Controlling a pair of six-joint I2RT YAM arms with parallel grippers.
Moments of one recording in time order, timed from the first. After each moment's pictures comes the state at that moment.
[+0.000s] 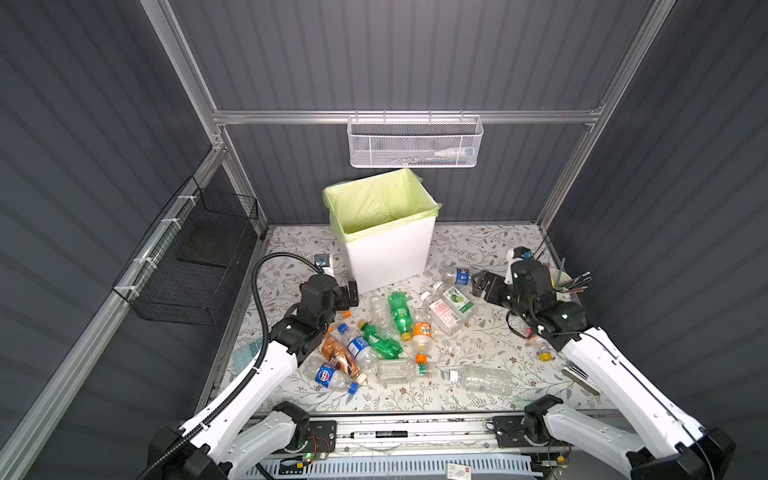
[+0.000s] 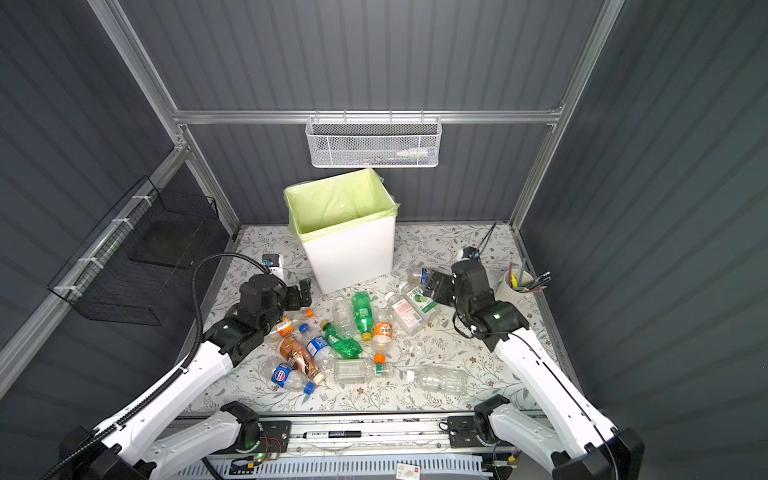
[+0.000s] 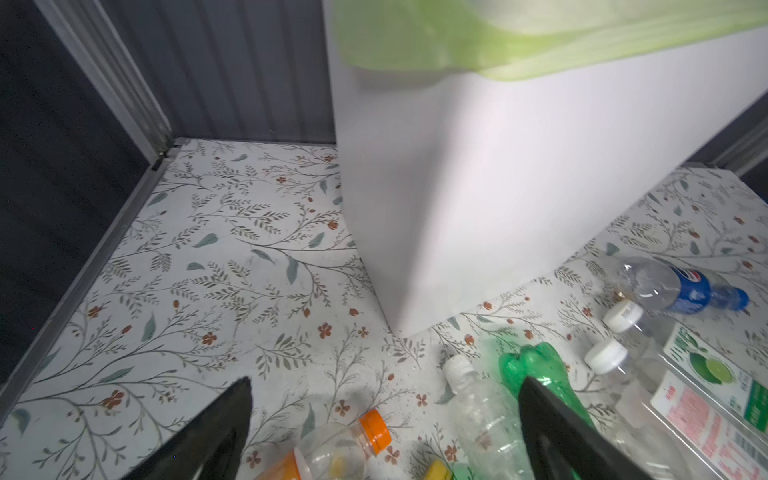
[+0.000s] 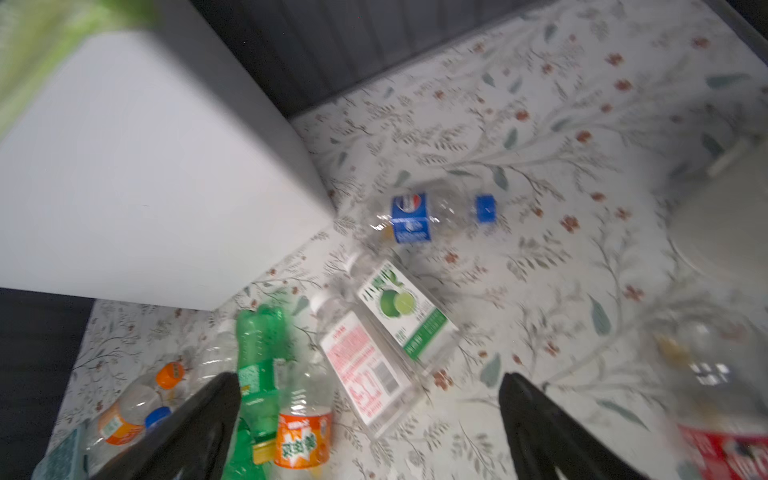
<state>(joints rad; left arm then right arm) -0.55 1.01 0.79 -0.26 -0.35 -0.23 0.39 0.94 0.90 -0.62 0.17 0.64</state>
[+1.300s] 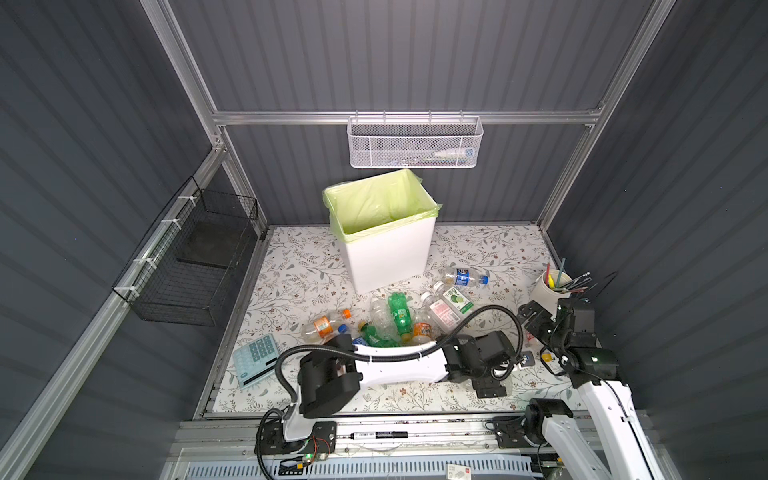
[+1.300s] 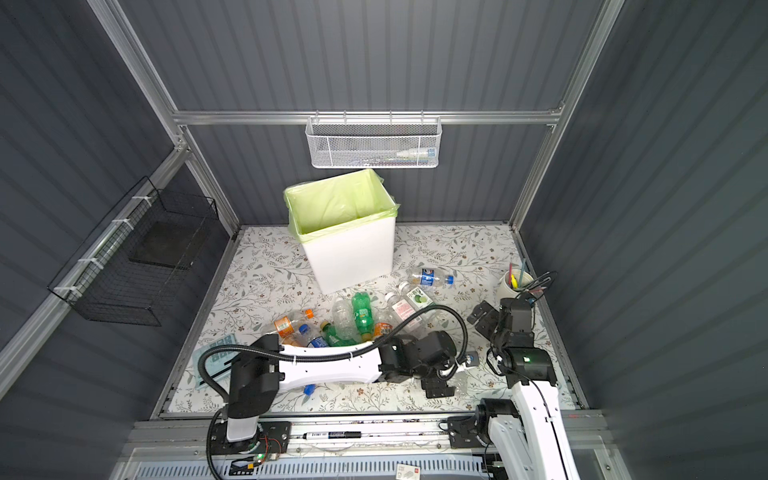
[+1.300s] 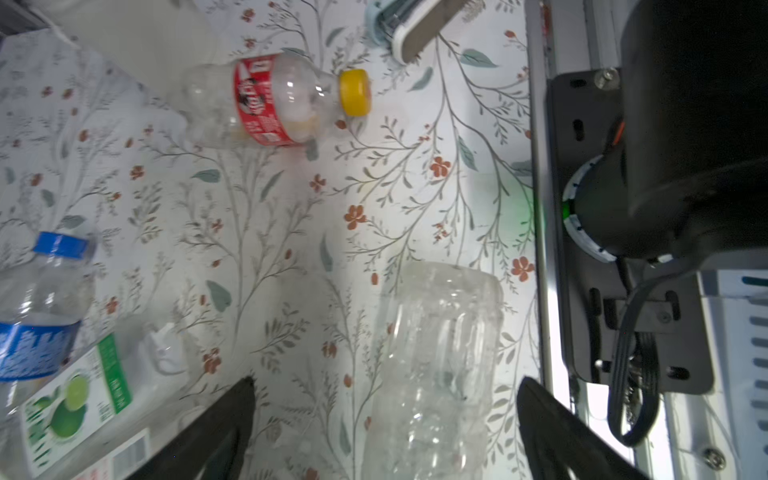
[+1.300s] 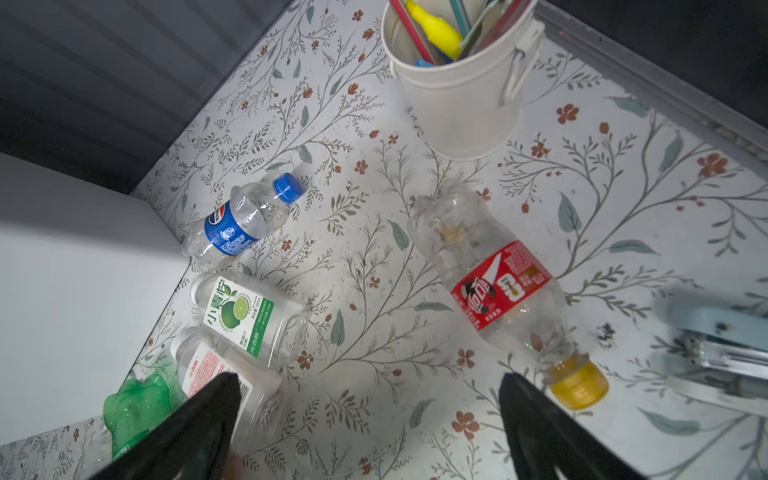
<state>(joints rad) -1.38 2.01 1.58 -0.45 -0.04 0.28 -0.08 0.66 0.66 -0.72 0.04 0.63</state>
